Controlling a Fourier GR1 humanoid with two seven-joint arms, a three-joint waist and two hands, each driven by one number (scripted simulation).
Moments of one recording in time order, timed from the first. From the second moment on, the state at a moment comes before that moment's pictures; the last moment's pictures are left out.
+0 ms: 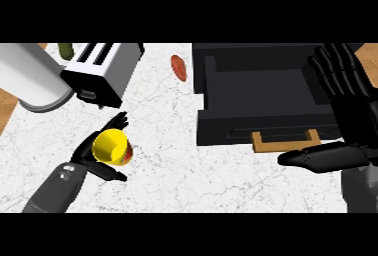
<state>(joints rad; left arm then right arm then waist) -0.56 0.27 0.00 -0.23 -0.15 -0.45 -0.93 -0.30 -0.18 -0.10 -1.87 -0.12 0.18 0.13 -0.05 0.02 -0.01</state>
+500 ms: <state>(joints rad) -0.58 0.24 -0.01 -0.24 -0.13 -0.52 -0.92 -0.29 -0.18 -0.10 -1.86 -0.11 0.19 0.12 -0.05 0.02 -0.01</state>
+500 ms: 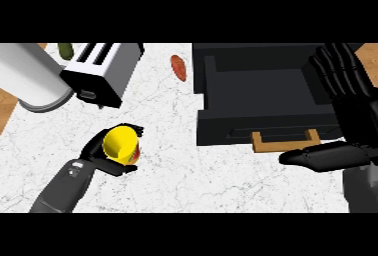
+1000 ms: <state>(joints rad) -0.56 0.21 0.07 -0.31 -0.07 -0.32 -1.05 -0.31 -0.21 -0.14 -1.83 -0.12 0.19 0.13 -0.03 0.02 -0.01</state>
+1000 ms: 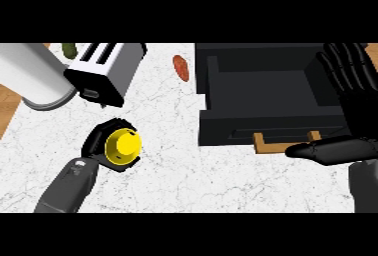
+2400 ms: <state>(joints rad) -0.89 0.01 0.10 -0.79 0.12 0.02 -0.60 -0.27 -0.22 -0.17 -1.82 -0.12 0.20 0.10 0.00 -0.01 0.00</state>
